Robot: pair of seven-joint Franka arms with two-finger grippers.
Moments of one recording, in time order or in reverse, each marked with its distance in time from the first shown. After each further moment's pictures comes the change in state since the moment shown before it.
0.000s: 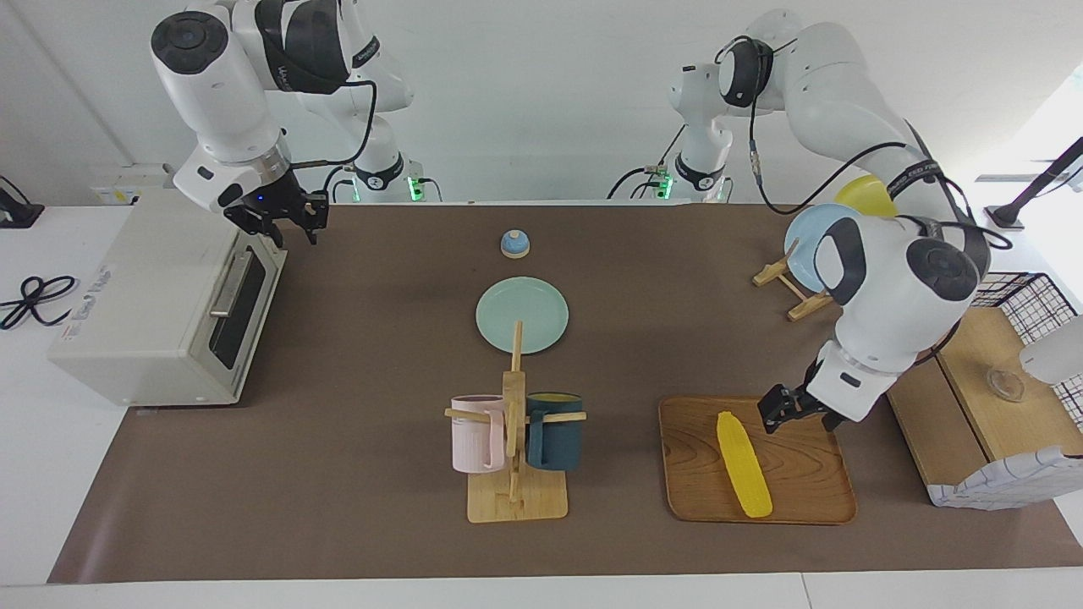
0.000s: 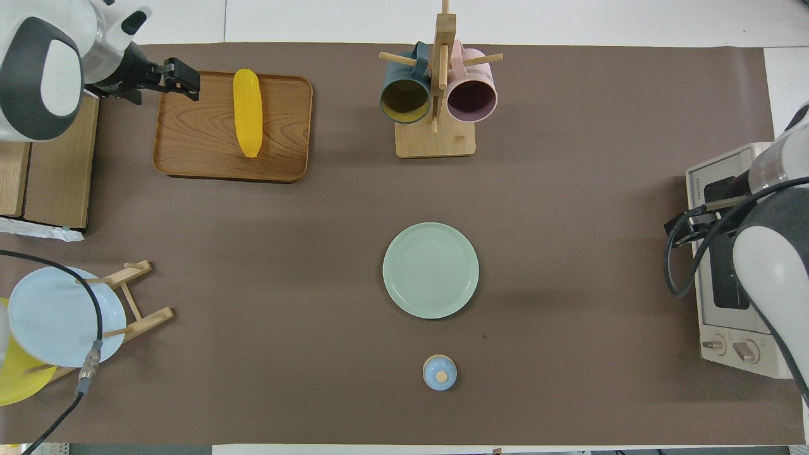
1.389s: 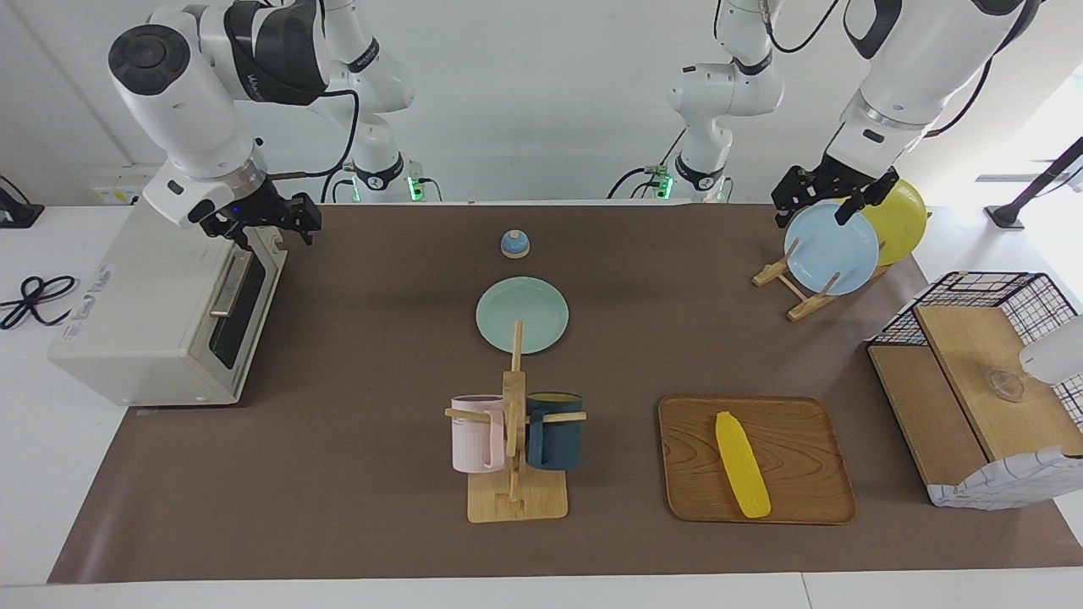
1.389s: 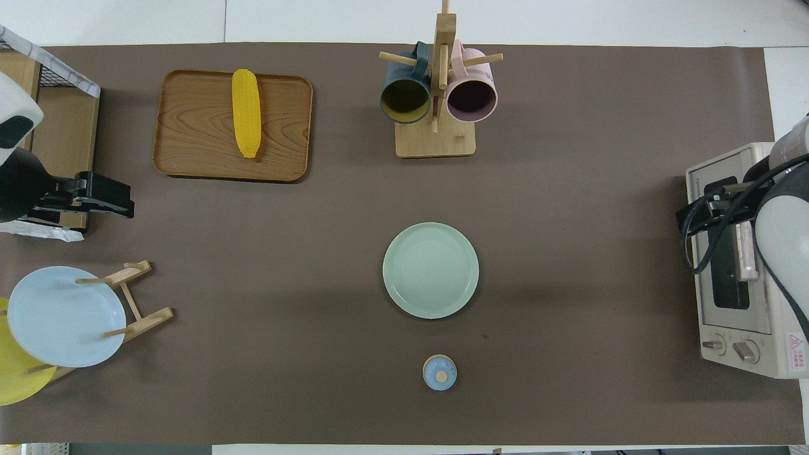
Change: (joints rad) left arm 0.036 -0.523 -0.063 -0.382 0.005 -0.271 -0.045; right arm -0.028 0.030 -0.002 0.051 0.000 -0.034 0.000
